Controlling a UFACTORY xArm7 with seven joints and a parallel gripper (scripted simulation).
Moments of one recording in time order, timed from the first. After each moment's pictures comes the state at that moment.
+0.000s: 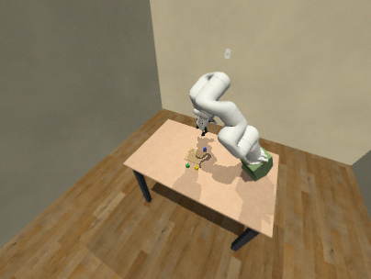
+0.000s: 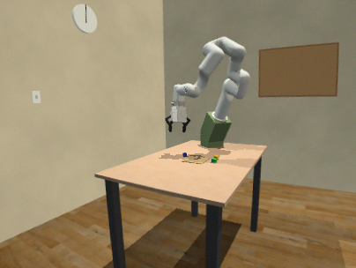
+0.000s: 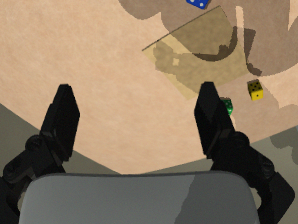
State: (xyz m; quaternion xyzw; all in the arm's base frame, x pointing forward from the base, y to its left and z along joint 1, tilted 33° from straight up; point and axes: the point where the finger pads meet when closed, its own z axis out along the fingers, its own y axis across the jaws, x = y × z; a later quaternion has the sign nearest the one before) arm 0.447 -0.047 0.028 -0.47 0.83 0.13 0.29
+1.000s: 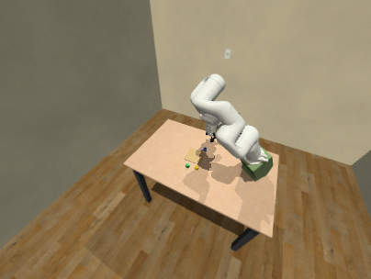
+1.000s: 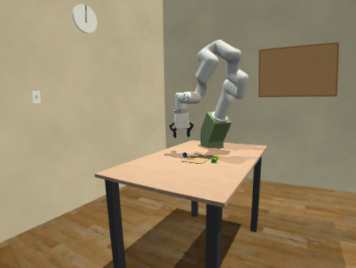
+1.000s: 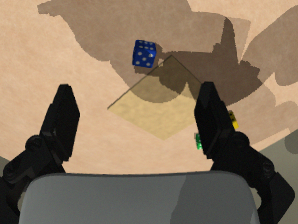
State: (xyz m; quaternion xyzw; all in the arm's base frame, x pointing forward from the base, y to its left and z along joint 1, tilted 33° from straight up) arm 0.384 -0.043 -0.043 -0.44 0.85 0.17 0.23
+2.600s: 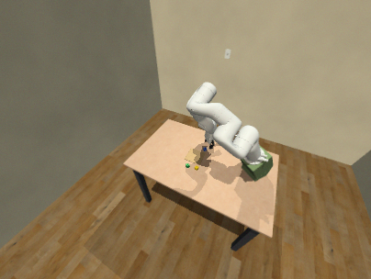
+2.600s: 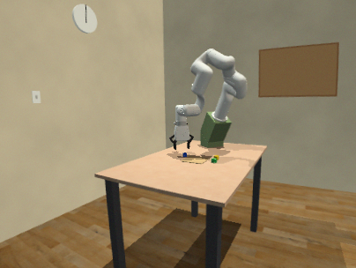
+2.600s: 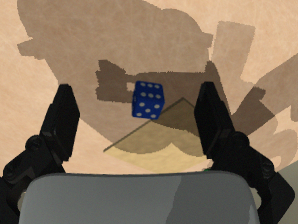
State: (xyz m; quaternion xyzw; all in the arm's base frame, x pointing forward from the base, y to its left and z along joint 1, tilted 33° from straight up) arm 0.404 -0.005 -0.111 -0.44 0.85 0.17 0.23
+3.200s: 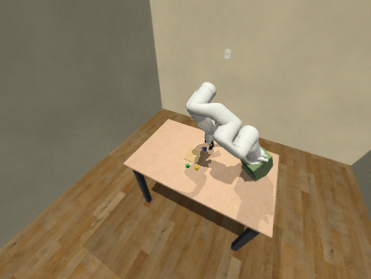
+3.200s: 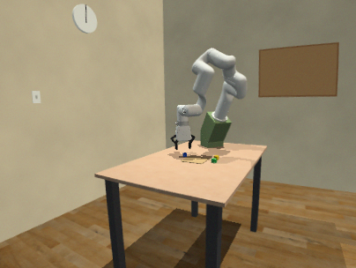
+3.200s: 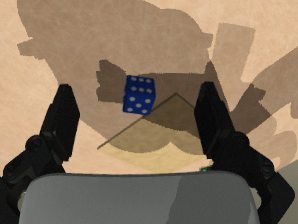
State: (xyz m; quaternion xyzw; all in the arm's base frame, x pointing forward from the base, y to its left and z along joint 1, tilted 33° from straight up) arm 0.401 0.004 -0.107 -0.44 0.85 0.17 0.23
